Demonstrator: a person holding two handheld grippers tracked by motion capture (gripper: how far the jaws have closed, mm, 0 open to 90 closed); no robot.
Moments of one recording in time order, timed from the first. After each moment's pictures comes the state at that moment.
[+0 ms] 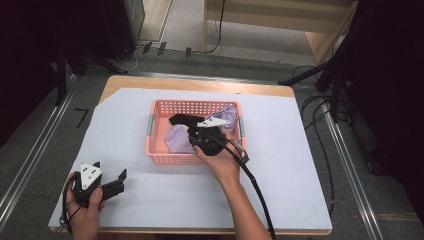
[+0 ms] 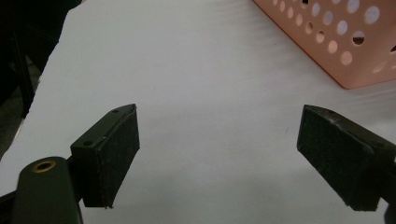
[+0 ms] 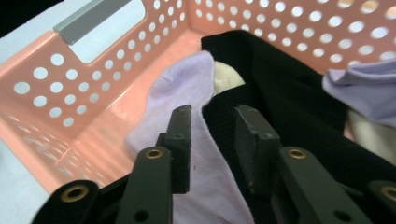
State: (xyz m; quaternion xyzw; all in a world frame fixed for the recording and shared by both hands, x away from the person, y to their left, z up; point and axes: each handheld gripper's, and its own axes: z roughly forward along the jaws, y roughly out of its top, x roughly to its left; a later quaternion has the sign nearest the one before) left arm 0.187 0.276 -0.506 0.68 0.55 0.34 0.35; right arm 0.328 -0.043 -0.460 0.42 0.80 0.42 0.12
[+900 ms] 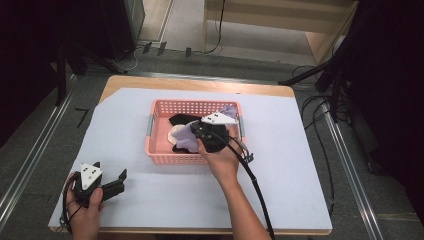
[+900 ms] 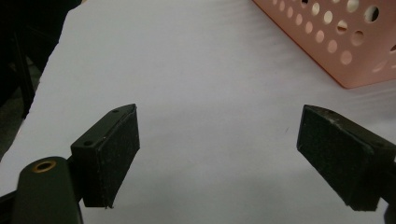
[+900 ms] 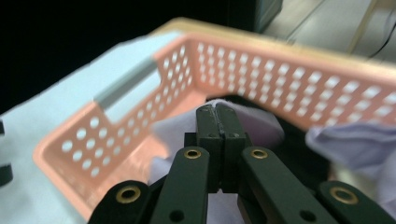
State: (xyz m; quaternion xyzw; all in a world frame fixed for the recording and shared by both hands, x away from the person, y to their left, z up) left arm 0.187 0.275 -0.506 0.68 0.55 0.34 0.35; right arm 0.319 -0.050 -0.432 0.41 0.75 0.50 0.16
